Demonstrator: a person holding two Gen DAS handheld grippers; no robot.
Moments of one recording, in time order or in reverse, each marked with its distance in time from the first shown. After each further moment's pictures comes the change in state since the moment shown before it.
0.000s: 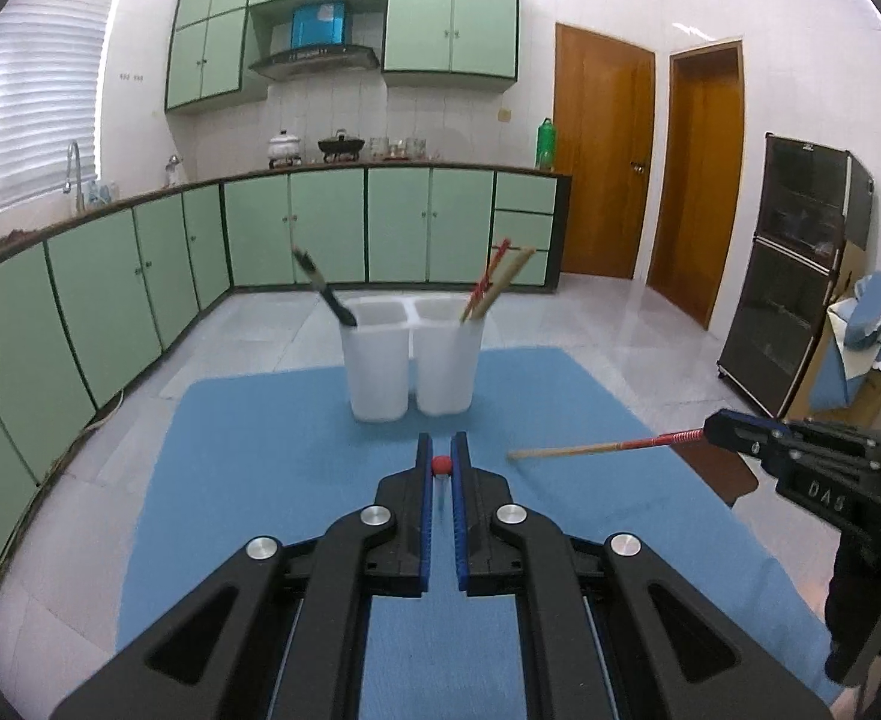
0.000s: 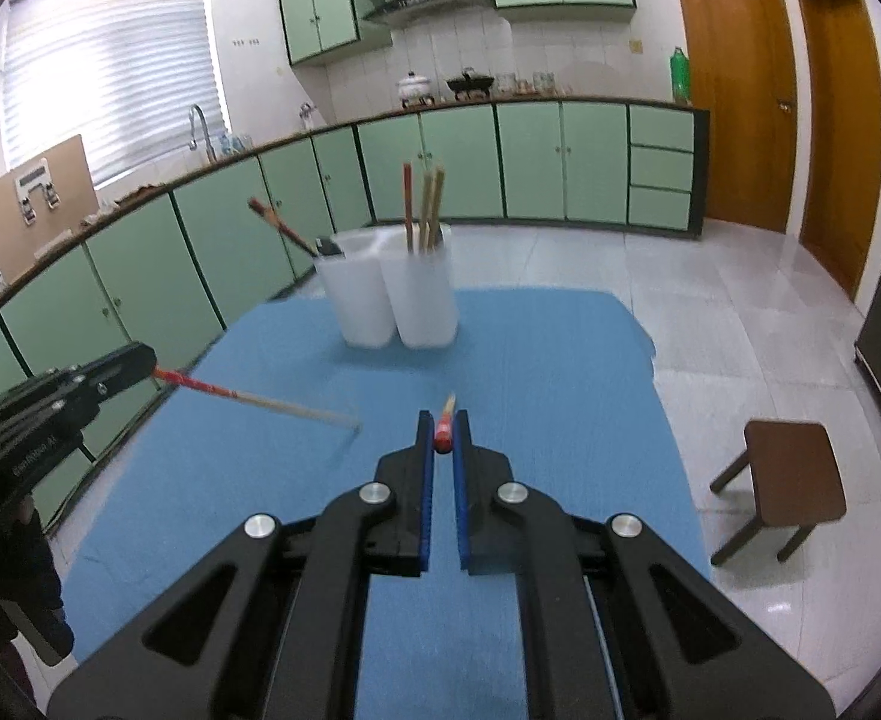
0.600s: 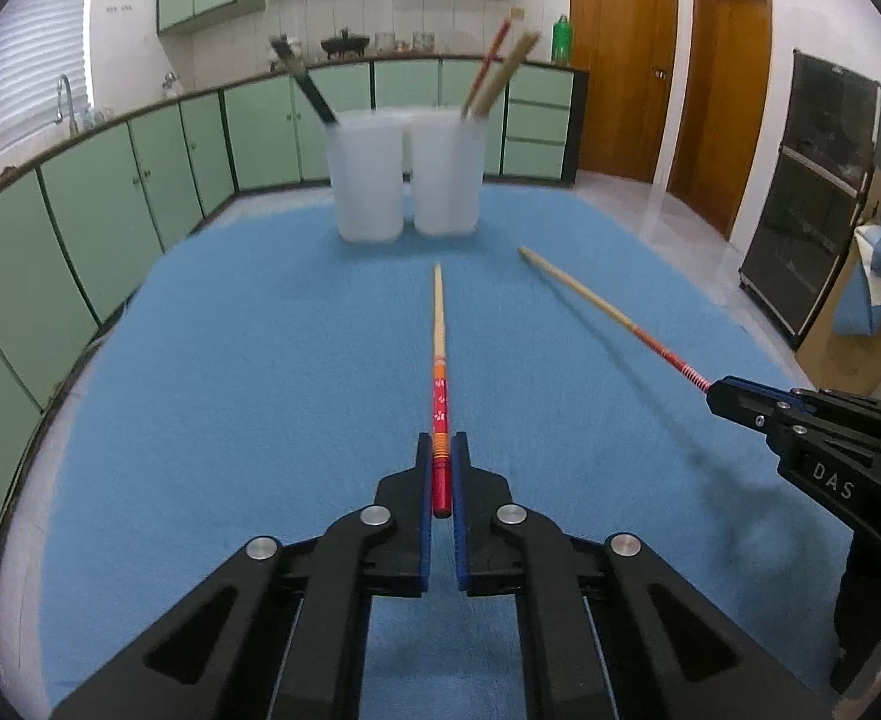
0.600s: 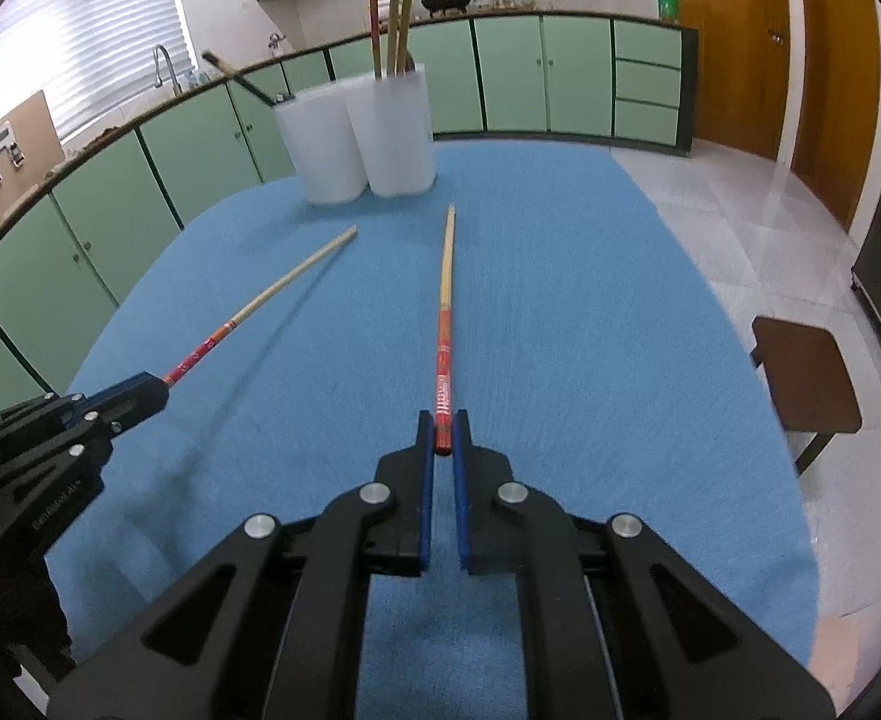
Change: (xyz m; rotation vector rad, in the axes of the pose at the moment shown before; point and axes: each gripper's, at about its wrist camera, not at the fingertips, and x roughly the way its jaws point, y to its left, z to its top) left arm 0.040 -0.017 -0.096 -0.003 0.241 0.043; right arm 0.051 -0.004 -0.091 0.045 0.188 -0.051
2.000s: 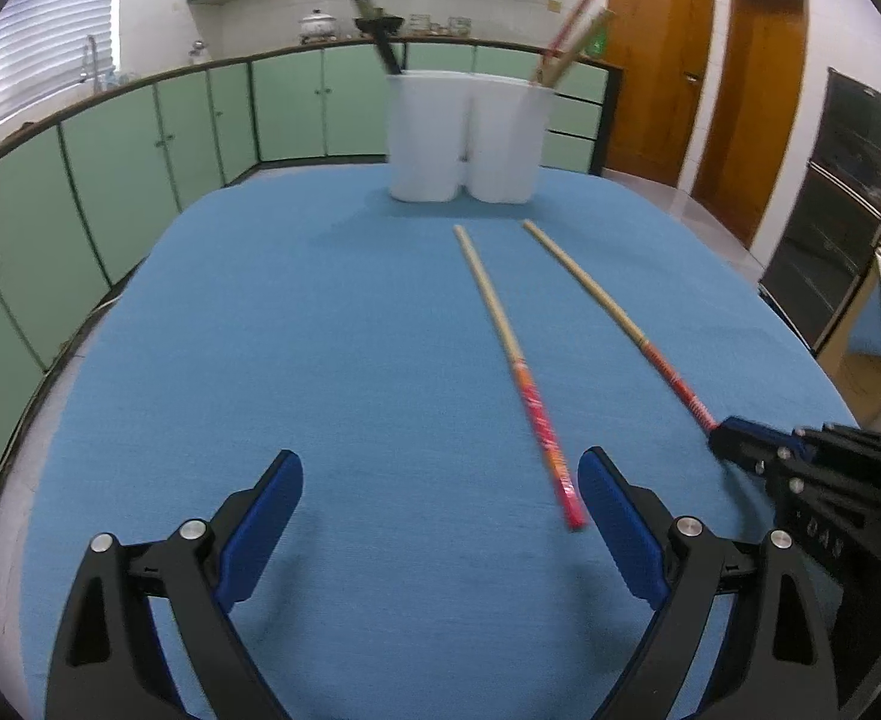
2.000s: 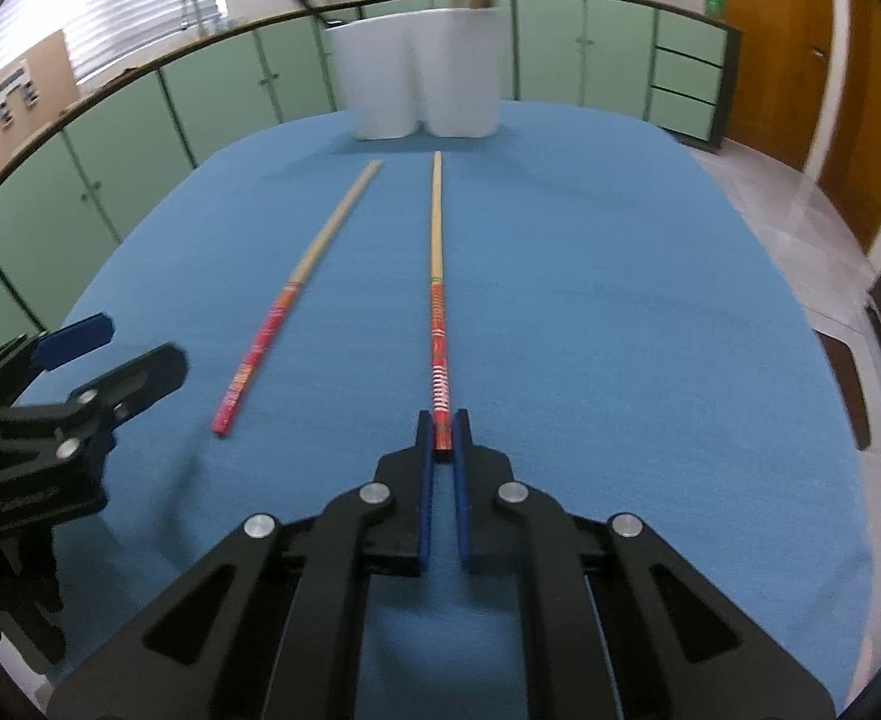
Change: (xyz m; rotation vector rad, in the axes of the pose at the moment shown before) left arm 0.028 0.032 -0.024 -0.064 0.057 0.010; right arm 0.043 0.026 -0.014 -0.063 0.100 -0.015
